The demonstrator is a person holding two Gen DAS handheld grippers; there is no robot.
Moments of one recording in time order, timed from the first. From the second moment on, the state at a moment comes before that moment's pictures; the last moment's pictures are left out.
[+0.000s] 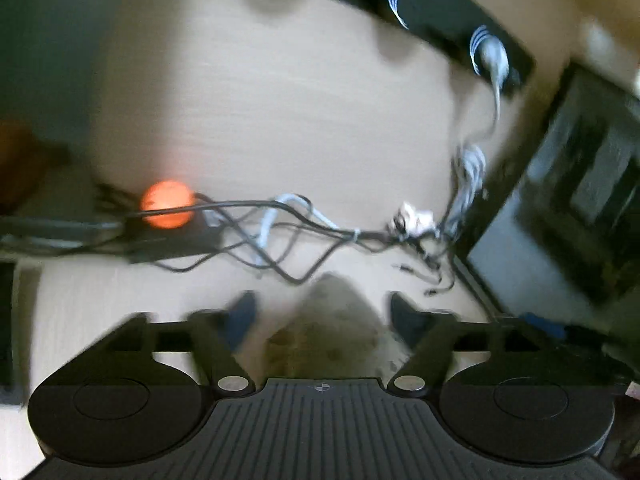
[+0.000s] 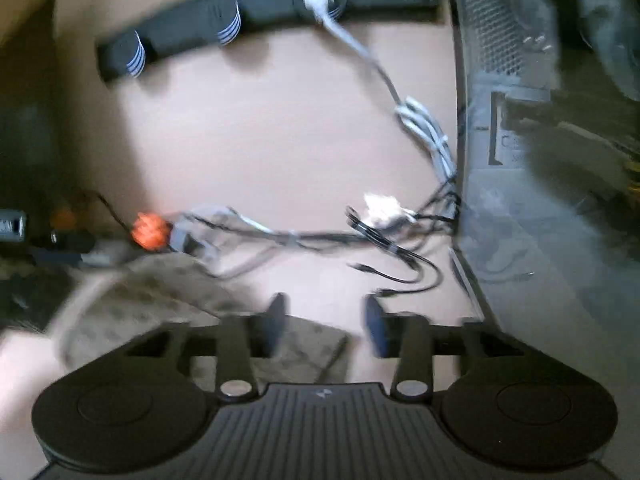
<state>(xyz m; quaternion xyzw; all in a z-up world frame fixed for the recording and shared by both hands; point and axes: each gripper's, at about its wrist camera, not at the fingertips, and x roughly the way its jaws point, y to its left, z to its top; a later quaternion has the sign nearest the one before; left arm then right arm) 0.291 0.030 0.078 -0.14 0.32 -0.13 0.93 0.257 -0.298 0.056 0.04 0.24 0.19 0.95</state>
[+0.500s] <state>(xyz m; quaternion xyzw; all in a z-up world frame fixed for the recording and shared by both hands) 0.274 0.024 0.045 -0.12 0.38 -0.05 0.92 0.265 -0.224 0.005 -0.07 0.29 0.23 0.93</state>
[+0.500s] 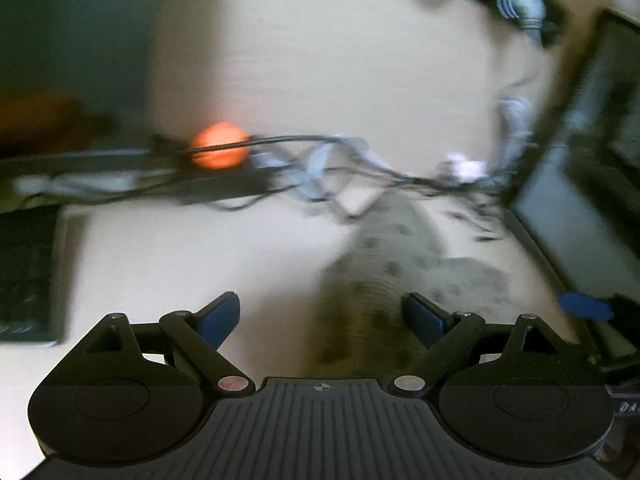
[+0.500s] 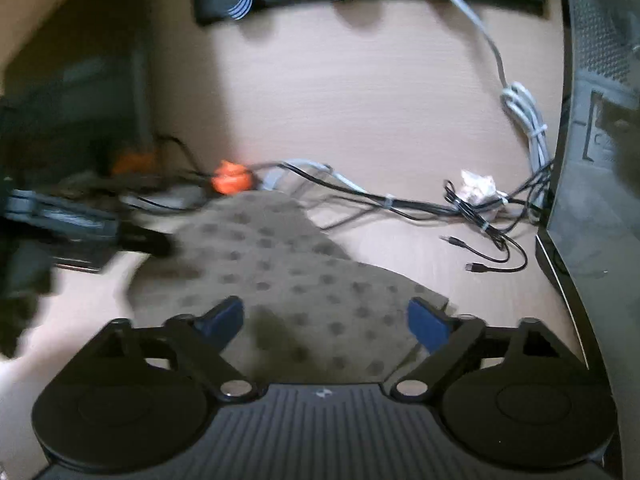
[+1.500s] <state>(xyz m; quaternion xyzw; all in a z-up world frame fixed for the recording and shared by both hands) 0.227 0.085 0.011 -0.26 0.44 -0.06 0.86 0.309 -0.161 0.020 -0.09 0.29 0.32 0.90</state>
